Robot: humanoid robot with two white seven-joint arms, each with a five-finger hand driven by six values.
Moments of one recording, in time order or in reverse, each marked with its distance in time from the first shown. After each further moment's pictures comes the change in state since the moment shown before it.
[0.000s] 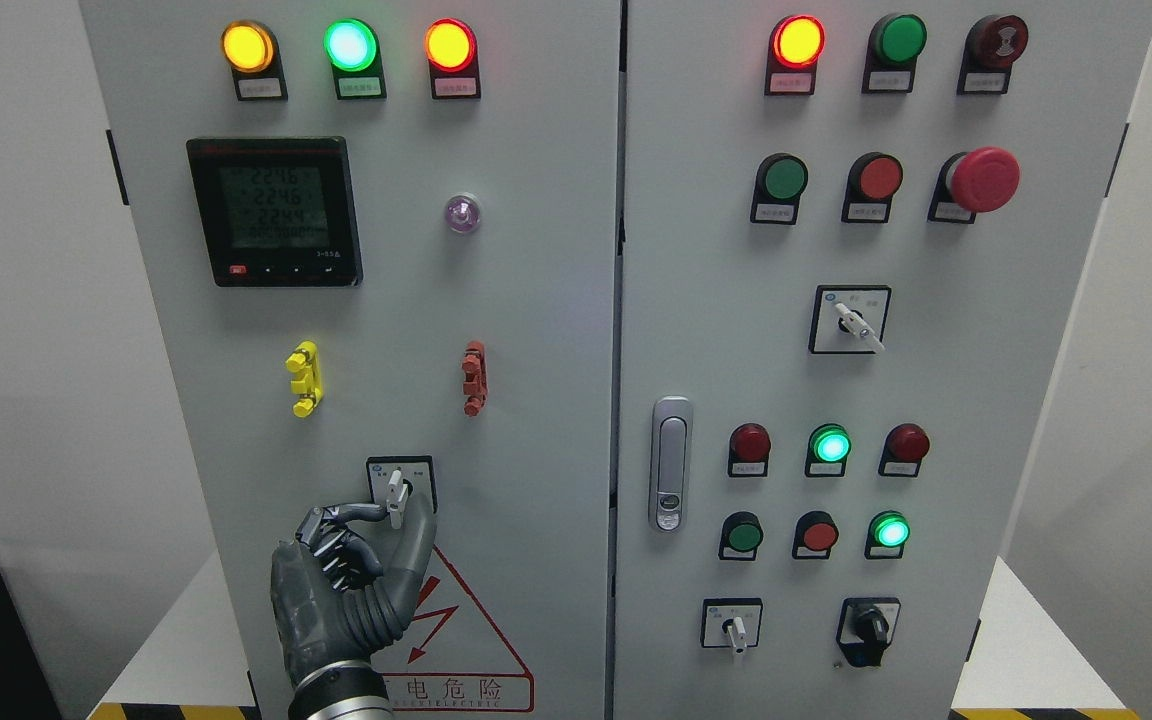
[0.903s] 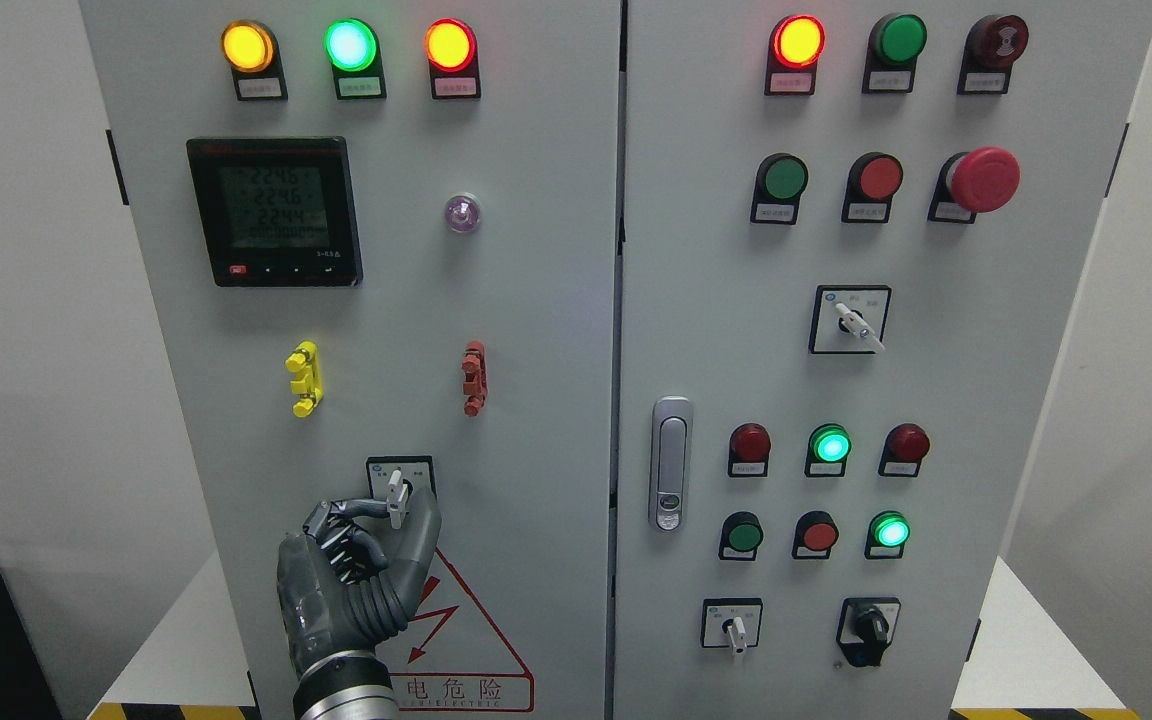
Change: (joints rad) left arm -0.022 -0.004 -0.001 0.001 0.008 0.046 -0.002; right arm 0.000 0.000 0.000 0.000 0.000 0.000 0.000
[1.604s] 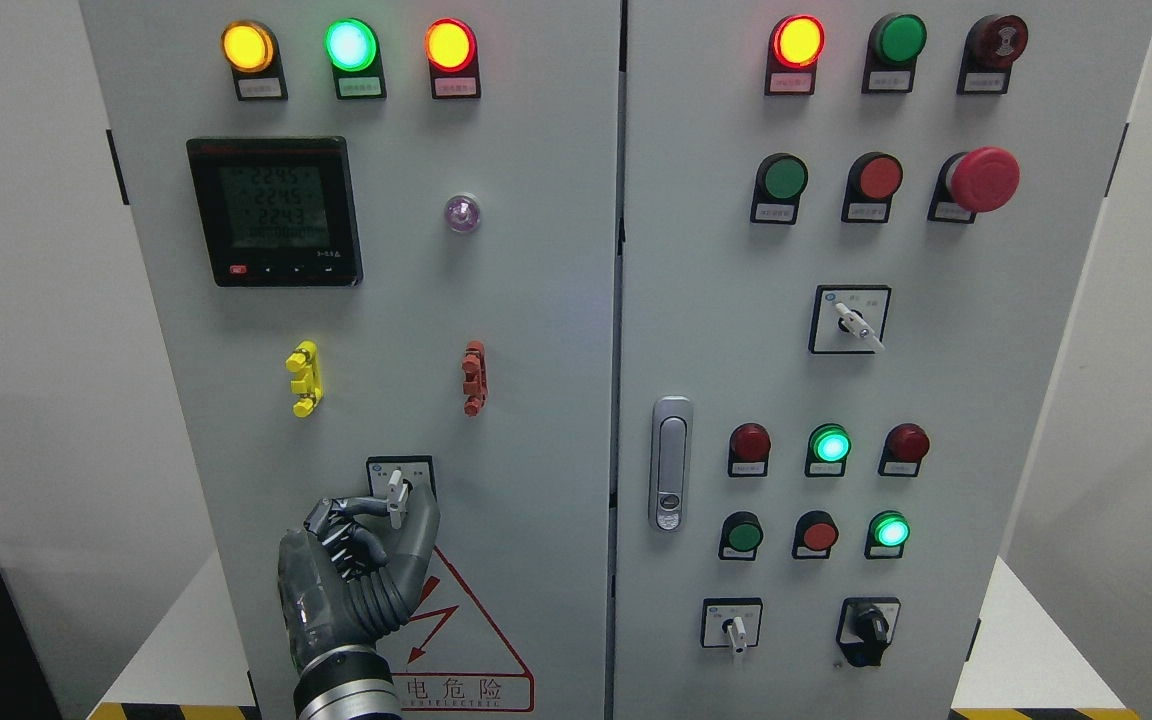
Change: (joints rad) left arm -0.012 -0.002 0.000 -0.001 -0.002 0.016 0.000; right arm 0.000 0.000 0.000 0.000 0.000 0.000 0.000
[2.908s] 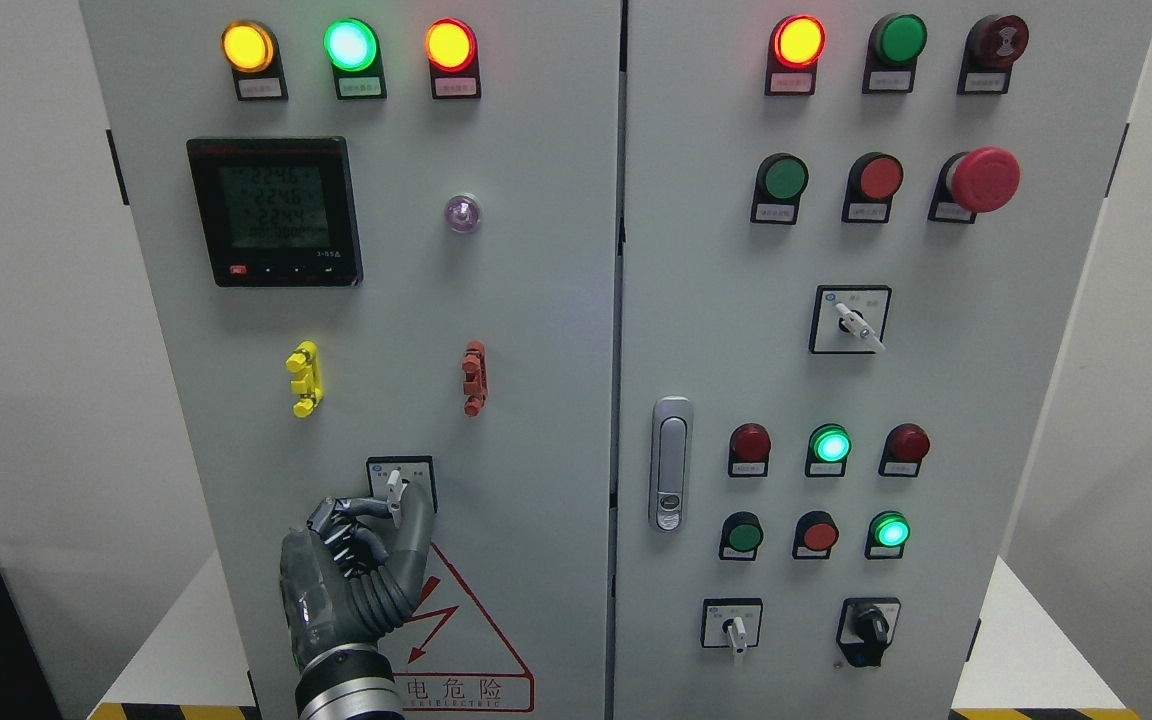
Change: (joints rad) left arm -0.003 -0.001 -0.003 0.000 -0.002 0.012 -0.004; right arm 0.000 0.000 0.000 0.000 0.000 0.000 0.000
